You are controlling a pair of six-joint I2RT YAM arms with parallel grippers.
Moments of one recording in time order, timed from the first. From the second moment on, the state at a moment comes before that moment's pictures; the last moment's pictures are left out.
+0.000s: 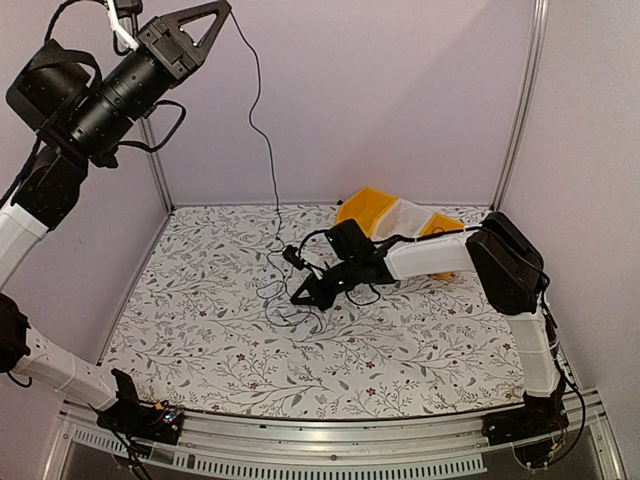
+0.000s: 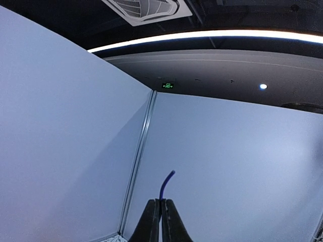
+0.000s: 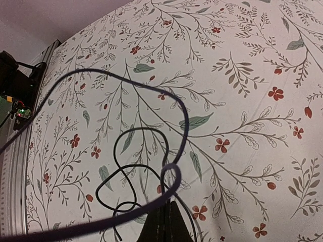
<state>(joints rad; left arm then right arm) -0.99 1.25 1.68 0.09 -0.12 -0.26 0.85 2.24 1.56 -0.06 -0.58 -0.07</state>
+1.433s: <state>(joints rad) -0.98 1.11 1.05 0.36 -0.42 -0.21 0.83 1.72 1.62 -0.42 -0.52 -0.40</state>
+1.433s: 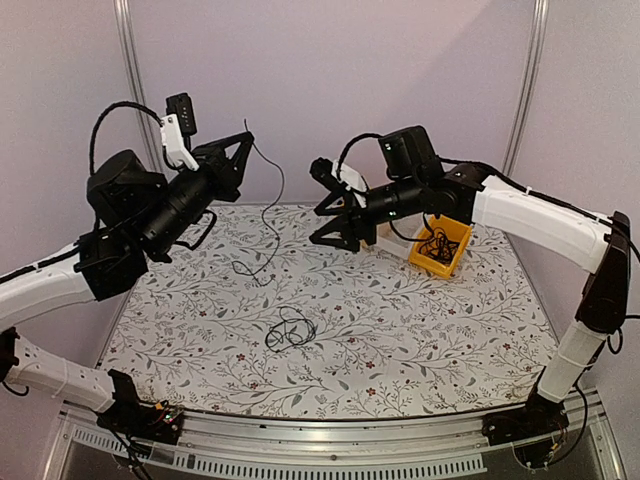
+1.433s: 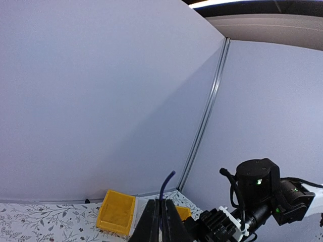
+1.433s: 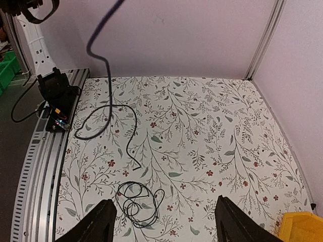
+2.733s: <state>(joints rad) -0.94 1.11 0.92 0.18 -0.35 -0.33 0.59 1.91 1.88 -0.44 -0.67 -0.15</state>
